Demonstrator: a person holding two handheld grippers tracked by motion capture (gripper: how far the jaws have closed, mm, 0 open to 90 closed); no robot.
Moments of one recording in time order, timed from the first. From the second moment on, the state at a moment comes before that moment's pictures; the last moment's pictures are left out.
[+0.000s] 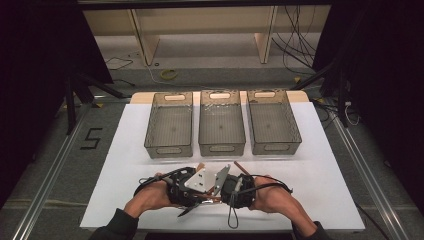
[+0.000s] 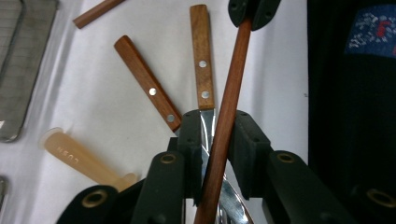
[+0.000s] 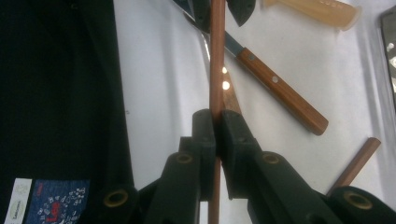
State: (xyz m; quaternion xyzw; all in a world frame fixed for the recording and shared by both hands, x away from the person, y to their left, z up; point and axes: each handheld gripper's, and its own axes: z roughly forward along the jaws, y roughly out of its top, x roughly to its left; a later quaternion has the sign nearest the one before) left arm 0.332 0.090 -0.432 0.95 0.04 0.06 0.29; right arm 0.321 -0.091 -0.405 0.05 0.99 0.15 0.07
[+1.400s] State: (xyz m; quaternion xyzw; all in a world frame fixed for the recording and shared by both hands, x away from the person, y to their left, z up) left arm 0.379 0.160 -0.408 0.88 0.28 0.12 0.36; right arm 0.341 -0.188 -0.400 0.28 0.92 0.26 0.09
